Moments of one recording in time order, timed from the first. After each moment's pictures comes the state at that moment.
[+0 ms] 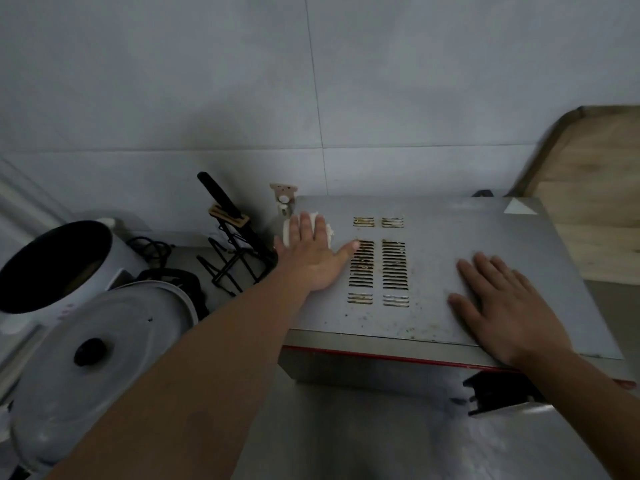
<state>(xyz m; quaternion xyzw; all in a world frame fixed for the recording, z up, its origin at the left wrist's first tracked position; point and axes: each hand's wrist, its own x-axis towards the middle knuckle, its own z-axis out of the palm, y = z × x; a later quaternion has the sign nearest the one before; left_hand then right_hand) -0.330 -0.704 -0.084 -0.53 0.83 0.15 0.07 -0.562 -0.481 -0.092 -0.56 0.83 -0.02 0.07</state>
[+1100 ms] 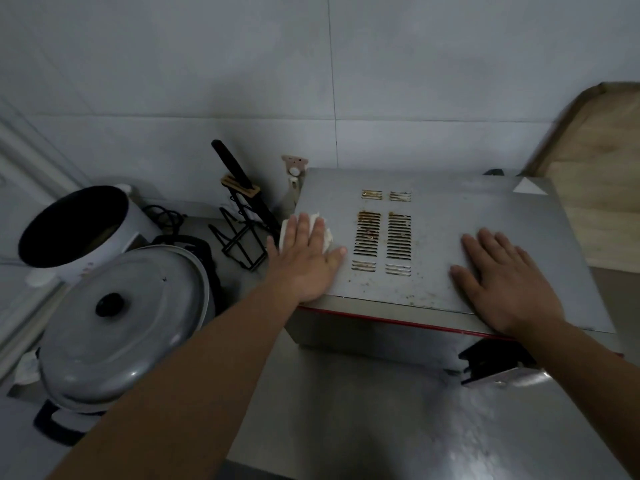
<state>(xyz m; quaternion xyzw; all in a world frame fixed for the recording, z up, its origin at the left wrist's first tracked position) -0.282 -0.641 -0.088 -0.54 0.83 0.15 0.07 -0.563 -0.479 -0.097 -0.57 0.82 -0.02 0.06</state>
